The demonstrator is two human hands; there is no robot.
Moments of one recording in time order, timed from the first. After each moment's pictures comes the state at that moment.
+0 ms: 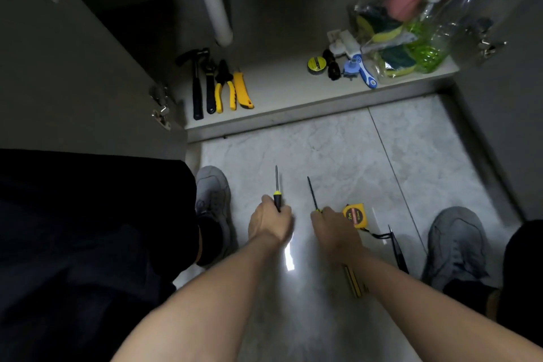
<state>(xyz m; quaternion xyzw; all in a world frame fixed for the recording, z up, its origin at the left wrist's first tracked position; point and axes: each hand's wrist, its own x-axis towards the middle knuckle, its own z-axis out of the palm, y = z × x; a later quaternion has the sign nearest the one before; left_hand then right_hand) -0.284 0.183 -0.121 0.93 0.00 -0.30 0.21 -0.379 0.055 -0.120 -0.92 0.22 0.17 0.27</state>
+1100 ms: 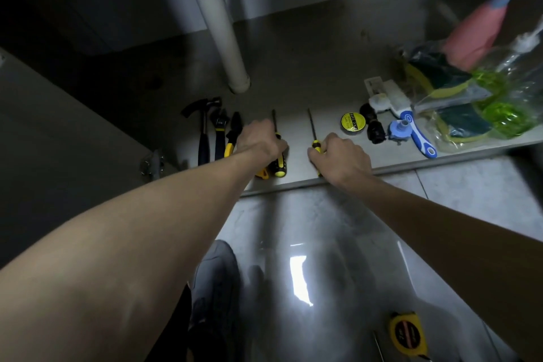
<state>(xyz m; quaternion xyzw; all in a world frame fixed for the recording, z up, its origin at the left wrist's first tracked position) 0.043 0.073 -0.072 0.98 -0.14 -0.14 0.05 -0.070 -0.059 -0.102 -0.93 0.28 0.04 0.25</state>
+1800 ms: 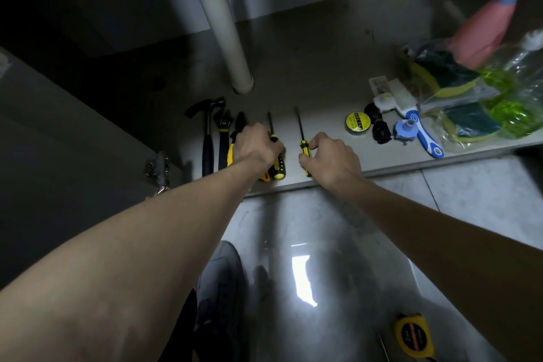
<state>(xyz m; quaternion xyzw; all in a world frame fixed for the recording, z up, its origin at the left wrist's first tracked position) 0.033 0.091 -0.071 0.98 -0.10 -0.11 0.13 -0.058 -0.040 -0.115 -0.92 0.25 0.01 0.29</state>
